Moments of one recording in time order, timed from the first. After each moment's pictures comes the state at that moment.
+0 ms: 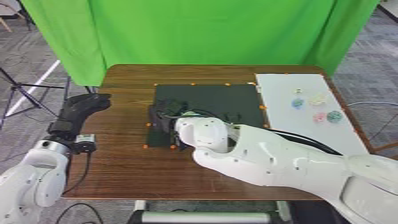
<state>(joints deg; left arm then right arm) 108.1 -48.5 -94.3 -103.0 59.2 4.6 5.7 -38.0 -70.9 7.5 -86.8 -115.8 -3.6 25.6</state>
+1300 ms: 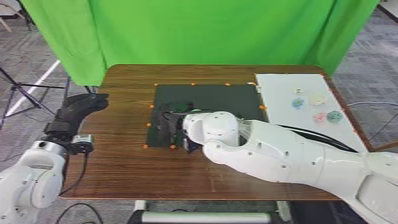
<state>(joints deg) 109.0 -48.6 -95.8 -103.2 59.2 3.8 5.6 -36.7 -66.4 8.8 -91.7 -109.9 -10.6 22.7</state>
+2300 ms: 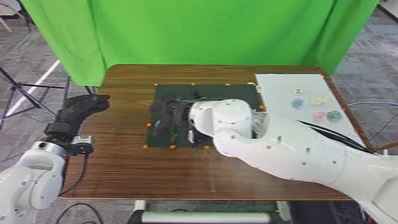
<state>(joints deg) 109.4 -48.6 -96.1 -103.4 59.5 3.0 5.2 -38.3 -61.8 16.8 -100.3 -109.5 -16.0 23.7</state>
